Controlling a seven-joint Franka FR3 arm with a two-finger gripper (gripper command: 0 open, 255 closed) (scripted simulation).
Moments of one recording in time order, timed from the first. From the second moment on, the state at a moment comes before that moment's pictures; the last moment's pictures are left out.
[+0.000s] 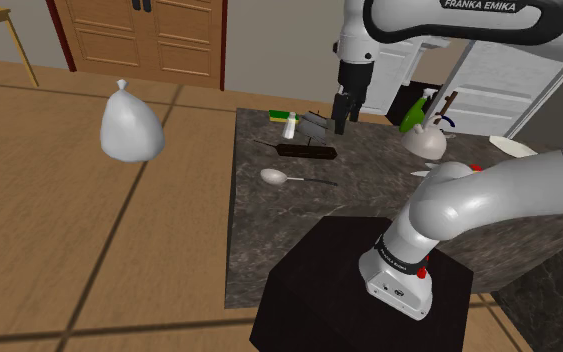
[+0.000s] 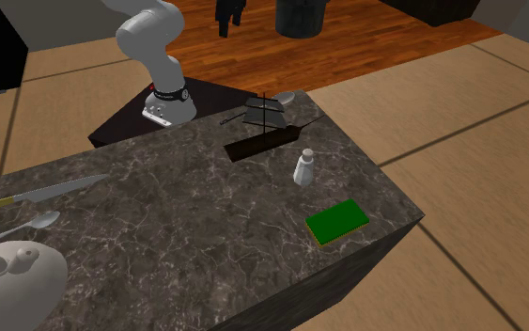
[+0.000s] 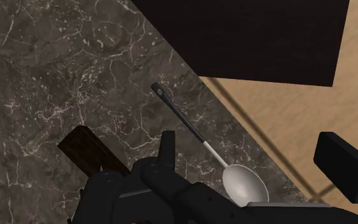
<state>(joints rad) -0.02 -0.74 0.06 -2.44 -0.03 1.52 -0.05</state>
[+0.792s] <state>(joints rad) -0.07 -0.48 -0.08 -2.39 -0.14 1.80 -0.25</state>
